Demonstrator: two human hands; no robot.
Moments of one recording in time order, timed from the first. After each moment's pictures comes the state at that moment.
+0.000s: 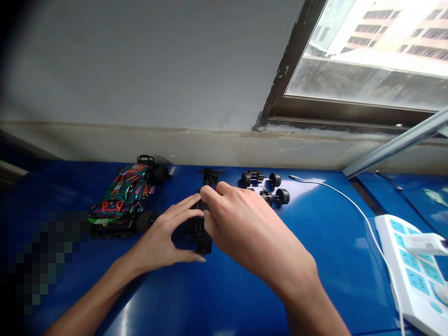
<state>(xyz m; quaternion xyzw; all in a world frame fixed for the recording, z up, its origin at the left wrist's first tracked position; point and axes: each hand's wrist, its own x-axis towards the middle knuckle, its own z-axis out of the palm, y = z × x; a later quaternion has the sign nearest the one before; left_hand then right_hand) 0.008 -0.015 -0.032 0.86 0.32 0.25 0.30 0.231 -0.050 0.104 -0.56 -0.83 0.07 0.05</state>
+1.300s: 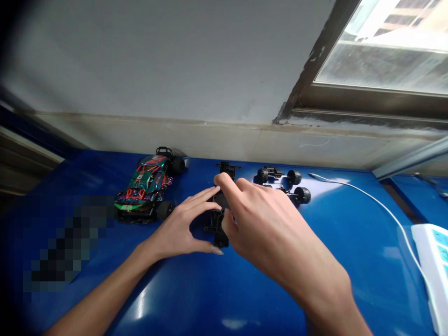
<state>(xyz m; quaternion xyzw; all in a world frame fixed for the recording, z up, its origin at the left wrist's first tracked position) 0.011 -0.016 -0.029 0.86 0.32 0.25 0.30 0.227 -0.053 0.093 -0.55 -0.83 0.00 0.03</state>
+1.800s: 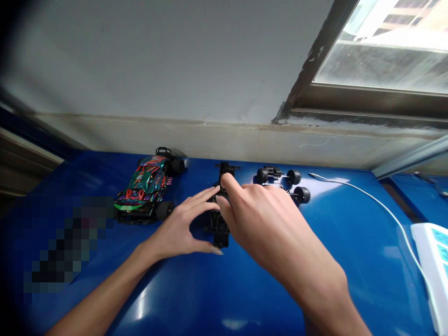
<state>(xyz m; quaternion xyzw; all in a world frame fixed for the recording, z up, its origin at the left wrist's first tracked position) 0.011 -0.015 -0.031 0.86 0.32 0.26 0.31 0.230 -0.052 0.091 -0.56 -0.83 -0.03 0.03</state>
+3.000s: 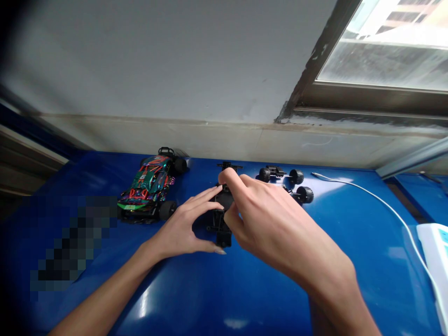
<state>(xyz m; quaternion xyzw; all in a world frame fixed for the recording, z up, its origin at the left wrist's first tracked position) 0.011 -0.015 -0.031 0.85 0.31 0.27 0.31 0.231 -0.048 0.099 -0.54 -0.84 0.06 0.07</state>
